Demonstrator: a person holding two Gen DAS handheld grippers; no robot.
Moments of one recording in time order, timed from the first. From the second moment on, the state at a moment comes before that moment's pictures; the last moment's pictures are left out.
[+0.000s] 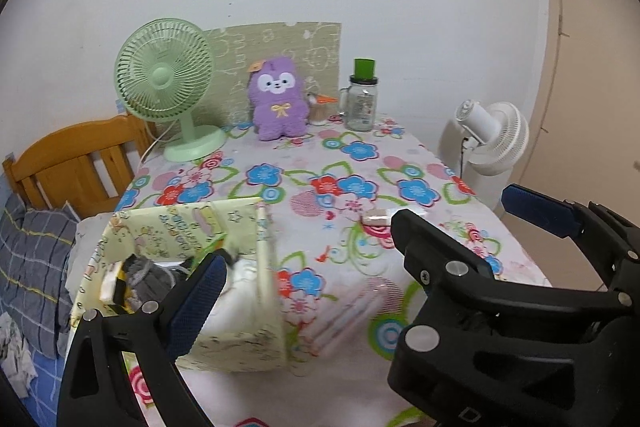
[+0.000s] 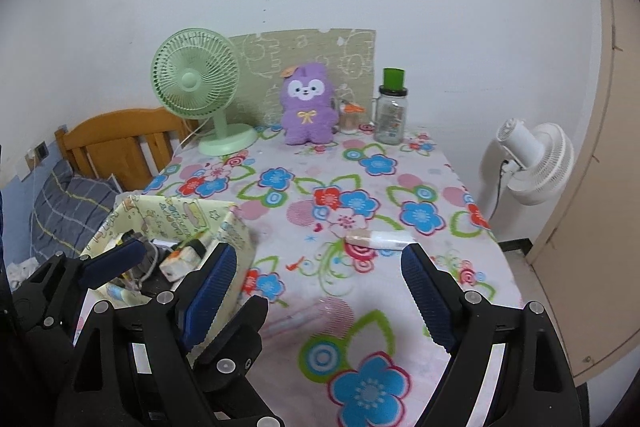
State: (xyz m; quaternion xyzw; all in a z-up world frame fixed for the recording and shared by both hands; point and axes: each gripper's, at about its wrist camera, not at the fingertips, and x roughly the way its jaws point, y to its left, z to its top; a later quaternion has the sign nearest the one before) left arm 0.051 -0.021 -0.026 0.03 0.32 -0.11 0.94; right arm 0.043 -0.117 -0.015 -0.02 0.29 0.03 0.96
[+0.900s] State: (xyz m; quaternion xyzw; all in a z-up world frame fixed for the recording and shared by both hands) left arm 0.050 -0.080 -0.061 0.04 0.33 -0.14 0.93; right arm 0.032 -0.175 -0.048 -0.01 0.30 0.00 0.95
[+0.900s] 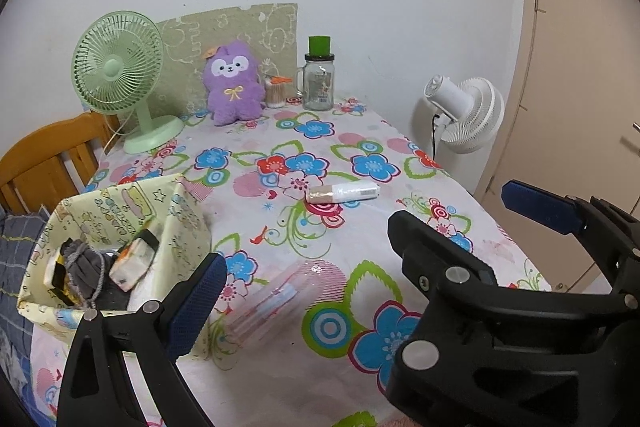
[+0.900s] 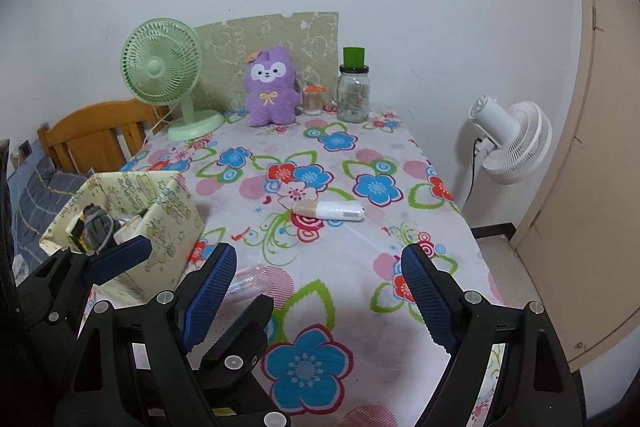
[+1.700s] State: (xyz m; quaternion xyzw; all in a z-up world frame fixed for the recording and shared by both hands) left arm 0.103 -0.091 -0.127 0.04 0.41 -0.11 0.90; right arm 0.082 -0.193 -0.106 -0.01 0.36 0.00 0.93
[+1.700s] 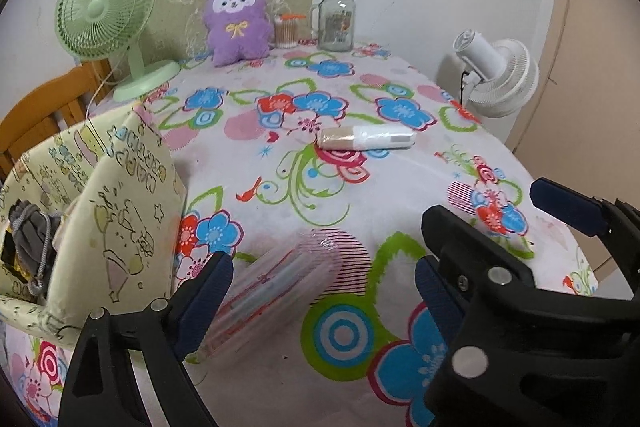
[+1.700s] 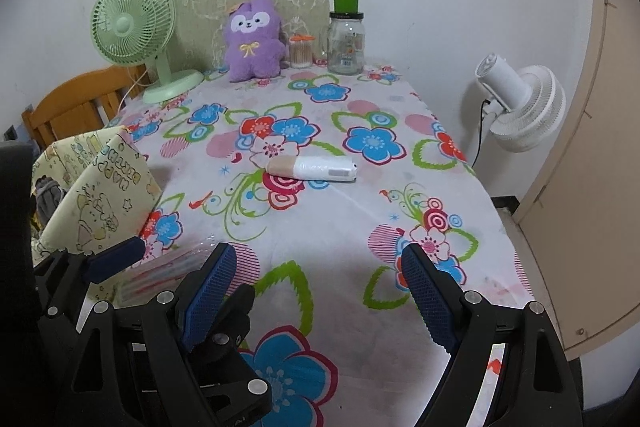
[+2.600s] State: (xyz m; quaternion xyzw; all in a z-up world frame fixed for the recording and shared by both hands) left arm 0.109 -0.106 -0.159 0.05 0.46 -0.13 0.88; right arm 0.103 -0.210 -0.139 0.00 0.40 -0.02 0.92
